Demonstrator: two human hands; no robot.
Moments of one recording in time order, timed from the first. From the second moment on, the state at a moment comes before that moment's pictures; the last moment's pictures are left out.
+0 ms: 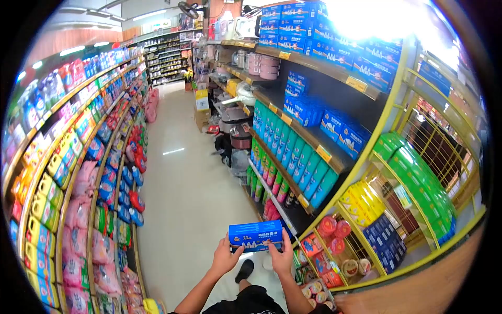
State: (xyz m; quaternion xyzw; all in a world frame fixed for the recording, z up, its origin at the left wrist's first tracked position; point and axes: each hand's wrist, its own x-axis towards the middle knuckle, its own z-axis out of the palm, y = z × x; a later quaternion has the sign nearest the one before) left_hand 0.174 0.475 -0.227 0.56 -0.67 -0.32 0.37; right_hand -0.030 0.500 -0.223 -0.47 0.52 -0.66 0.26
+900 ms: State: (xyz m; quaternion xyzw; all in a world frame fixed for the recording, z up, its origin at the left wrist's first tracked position) left_hand -0.032 -0.152 0.006 0.05 -0.77 -0.46 0.45; right_hand -0.139 0.022 -0.025 -0.43 0.59 -0.64 -0.22
